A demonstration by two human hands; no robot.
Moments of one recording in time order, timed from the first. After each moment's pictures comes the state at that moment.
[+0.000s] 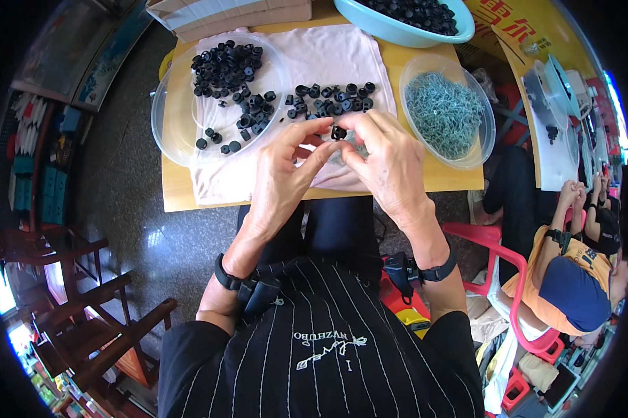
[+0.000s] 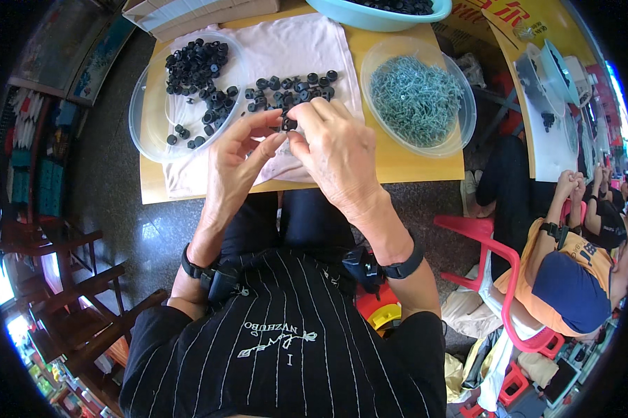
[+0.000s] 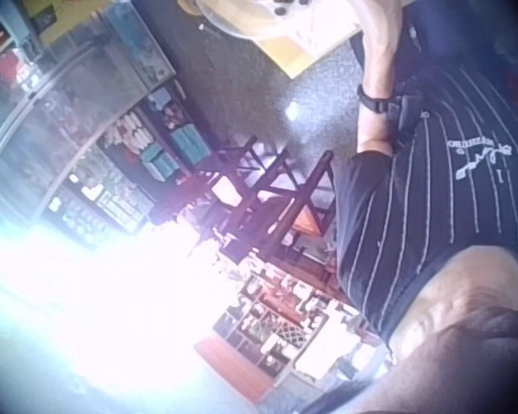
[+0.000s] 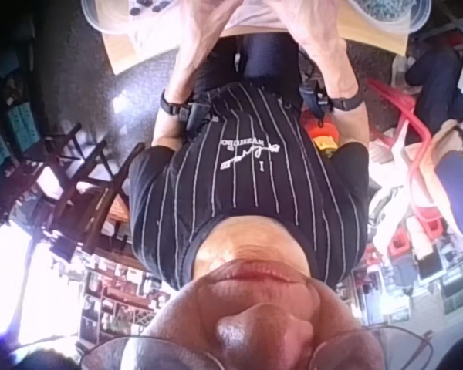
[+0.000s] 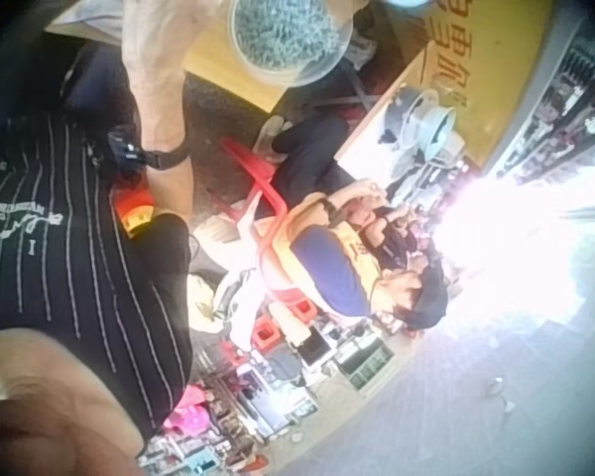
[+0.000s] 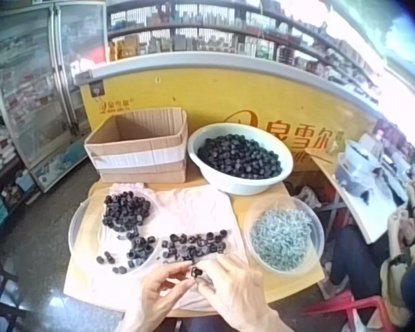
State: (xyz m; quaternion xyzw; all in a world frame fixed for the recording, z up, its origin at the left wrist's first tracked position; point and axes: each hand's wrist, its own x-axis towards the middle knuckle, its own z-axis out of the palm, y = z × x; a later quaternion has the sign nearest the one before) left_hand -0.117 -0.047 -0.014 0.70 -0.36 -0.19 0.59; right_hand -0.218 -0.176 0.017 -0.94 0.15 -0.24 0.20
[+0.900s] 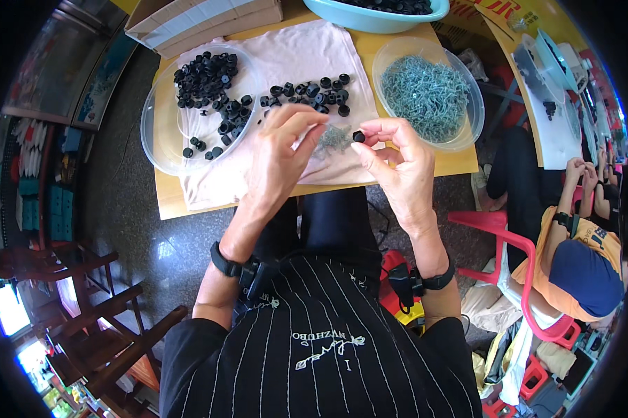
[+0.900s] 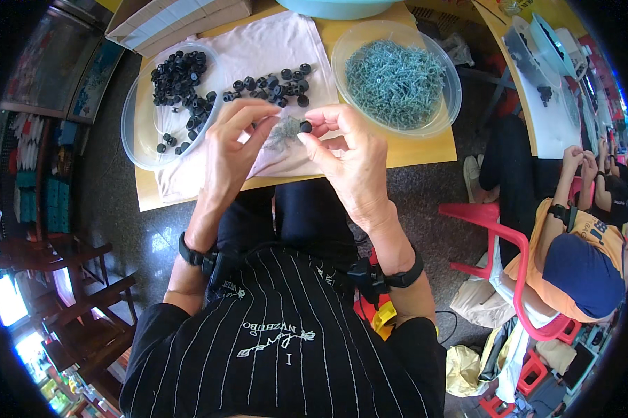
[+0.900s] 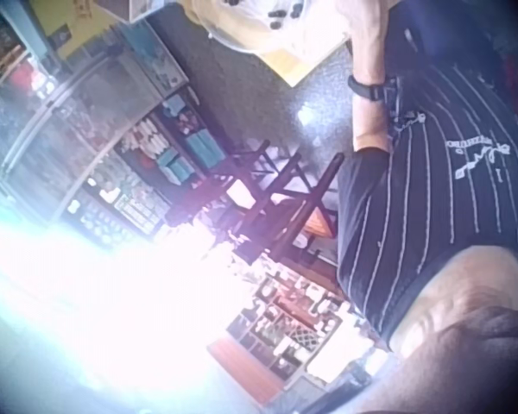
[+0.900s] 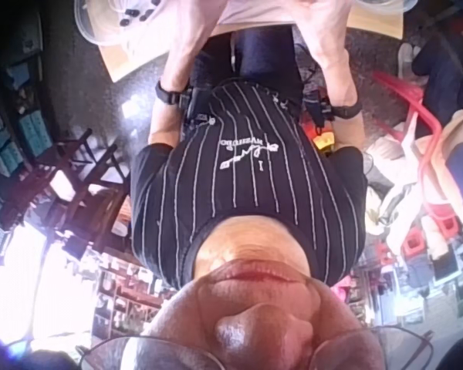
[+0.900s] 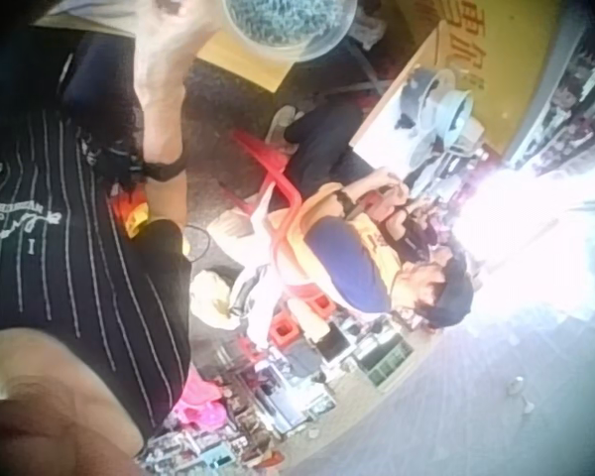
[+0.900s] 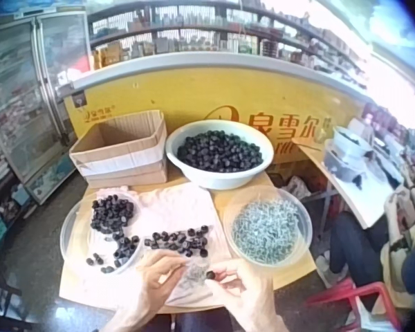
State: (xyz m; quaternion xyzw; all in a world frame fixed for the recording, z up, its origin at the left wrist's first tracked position) left_hand -0.118 -0.077 -0.006 0.73 -0.51 -0.03 0.45; right_hand -0.264 -0.184 0.001 -0.74 0.21 -0.32 0.55
